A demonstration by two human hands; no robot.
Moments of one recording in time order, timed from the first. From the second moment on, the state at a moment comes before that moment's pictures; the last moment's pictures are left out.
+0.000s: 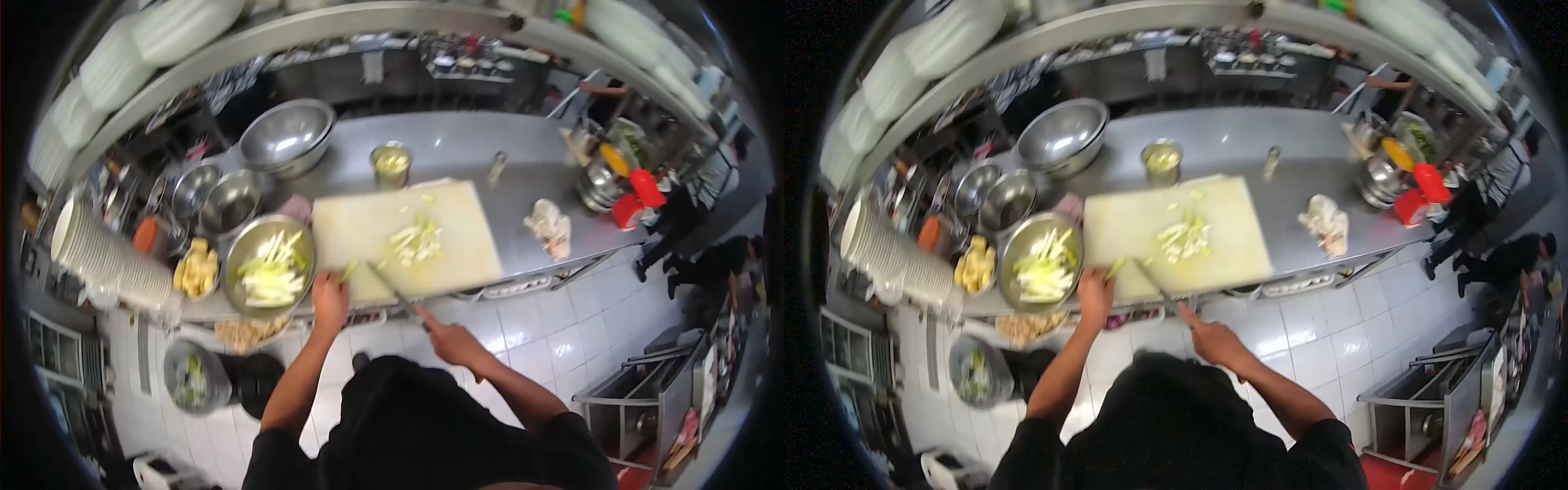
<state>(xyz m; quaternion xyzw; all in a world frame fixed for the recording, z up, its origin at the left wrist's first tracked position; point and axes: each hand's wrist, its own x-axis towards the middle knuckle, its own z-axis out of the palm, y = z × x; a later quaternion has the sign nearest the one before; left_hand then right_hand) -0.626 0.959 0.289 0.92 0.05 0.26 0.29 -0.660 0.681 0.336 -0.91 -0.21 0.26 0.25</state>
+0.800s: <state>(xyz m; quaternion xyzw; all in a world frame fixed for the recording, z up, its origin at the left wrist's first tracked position) -0.601 0.930 0.280 0.91 -0.04 0.26 0.33 -0.672 0.676 0.376 -0.94 -0.24 0.19 0.17</state>
